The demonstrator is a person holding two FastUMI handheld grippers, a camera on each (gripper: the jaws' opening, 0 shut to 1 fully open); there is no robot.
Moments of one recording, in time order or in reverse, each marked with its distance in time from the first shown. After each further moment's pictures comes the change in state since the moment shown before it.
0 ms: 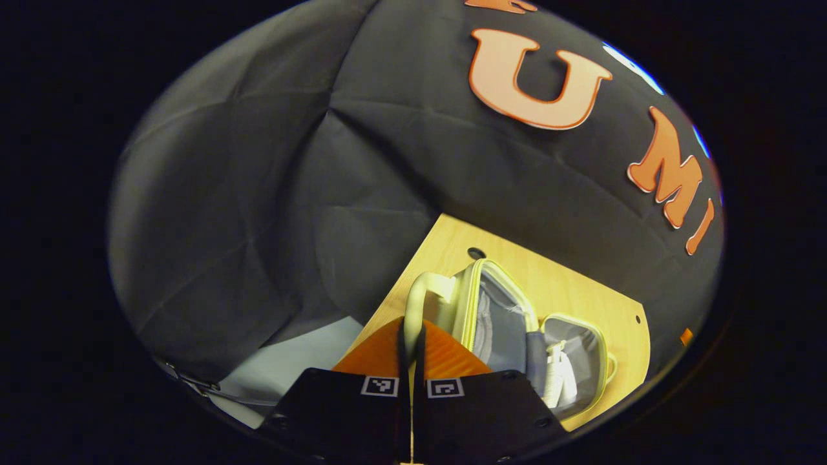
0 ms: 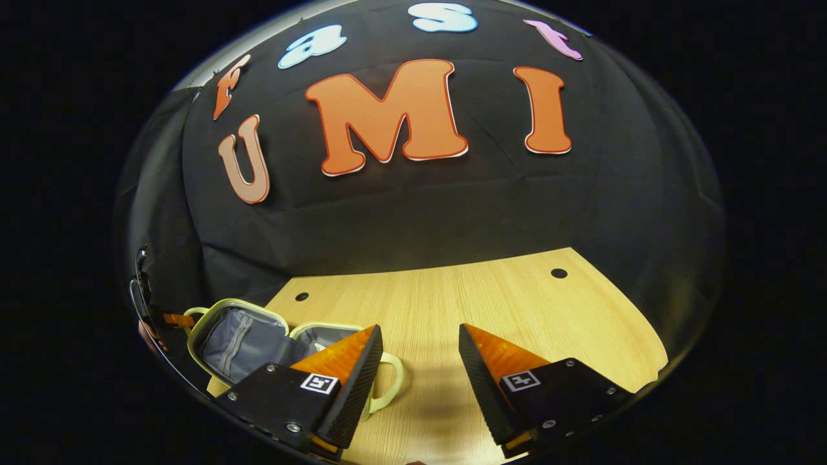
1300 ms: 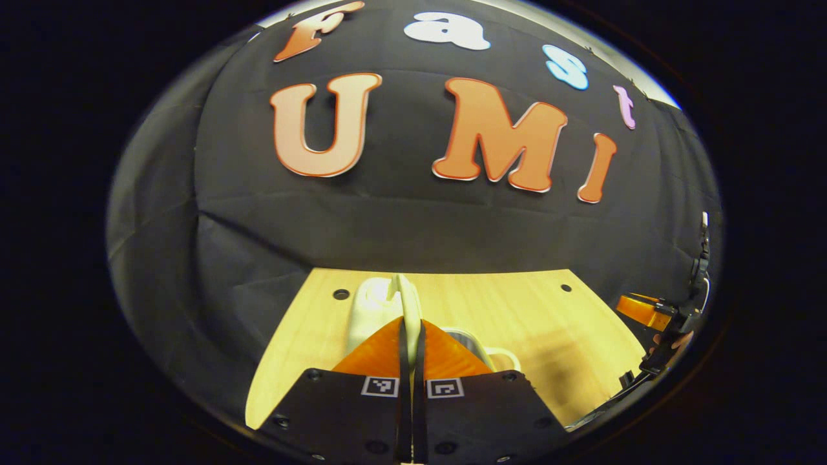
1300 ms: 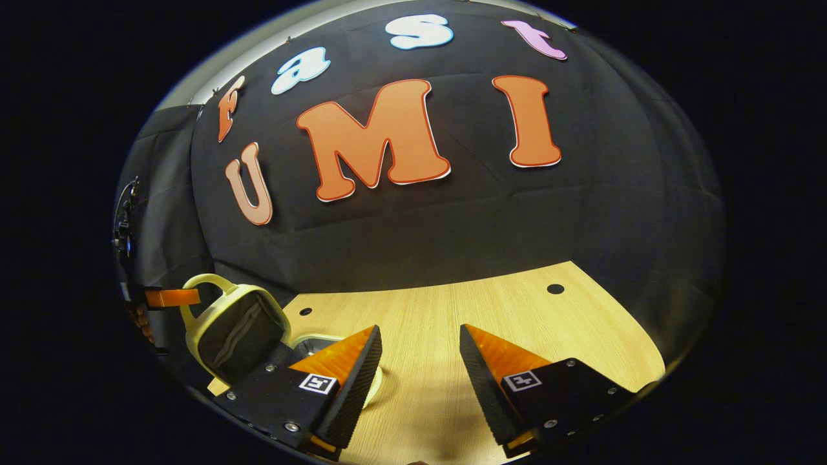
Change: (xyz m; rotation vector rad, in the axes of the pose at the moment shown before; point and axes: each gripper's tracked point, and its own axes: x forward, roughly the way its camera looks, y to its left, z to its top) left arm -0.119 -0.312 -0.007 0.350 -0.136 -0.318; right arm -0.017 -0.067 0.015 0.033 -0.063 0.058
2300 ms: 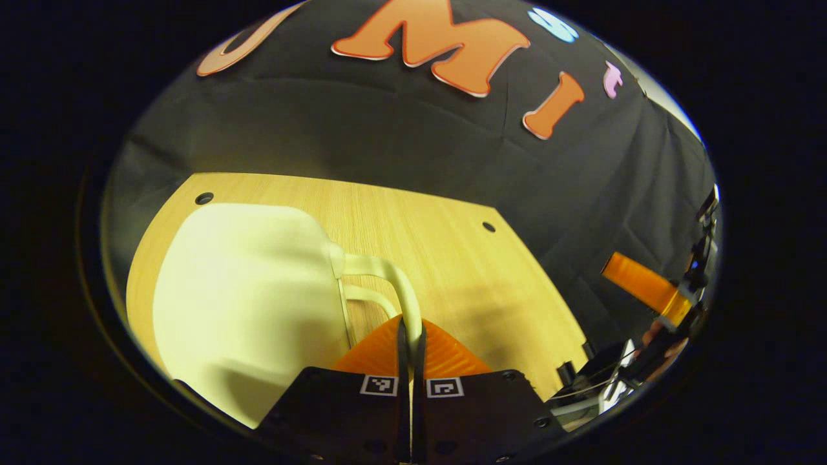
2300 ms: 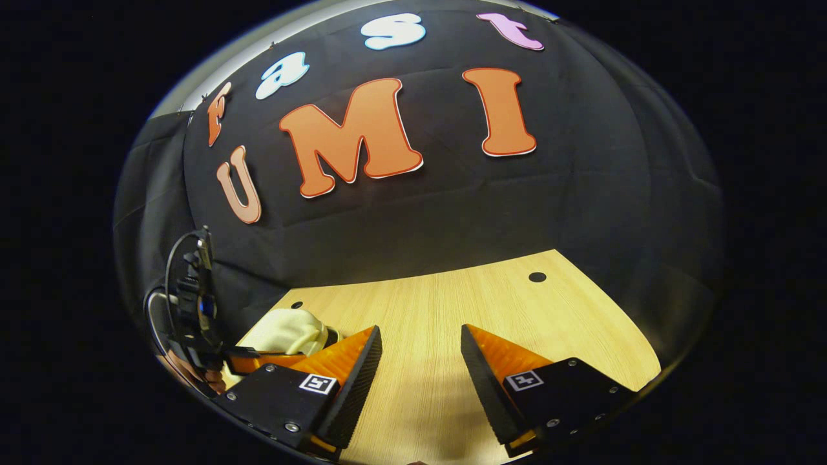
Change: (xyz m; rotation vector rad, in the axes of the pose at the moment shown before) left arm 0.103 -0.185 -0.161 -0.074 0.352 -0.295; right arm -0.022 -0.045 -0.017 0.030 0.039 -0.014
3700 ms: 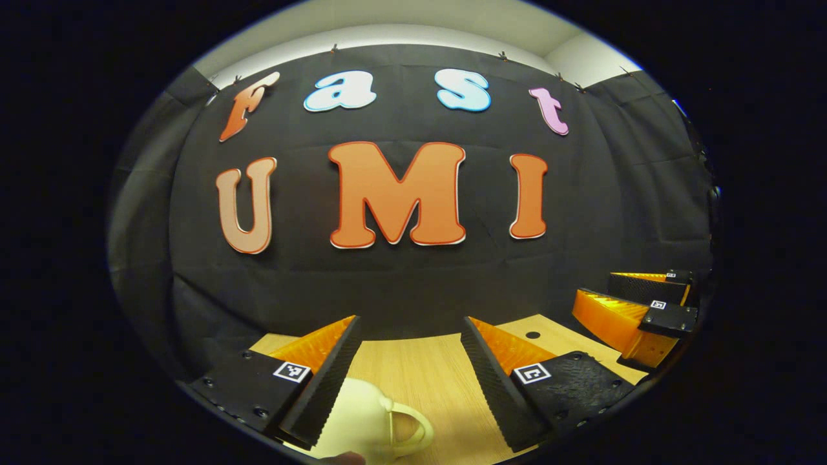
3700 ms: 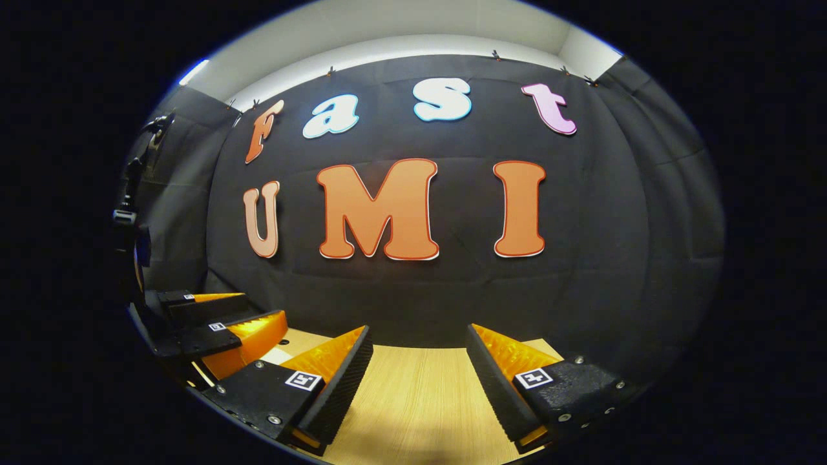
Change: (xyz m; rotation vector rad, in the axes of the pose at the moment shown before) left arm -0.106 -0.083 0.136 0.275 -0.759 0.371; right arm -0.036 0.019 0.099 -0.212 -0.400 0.012
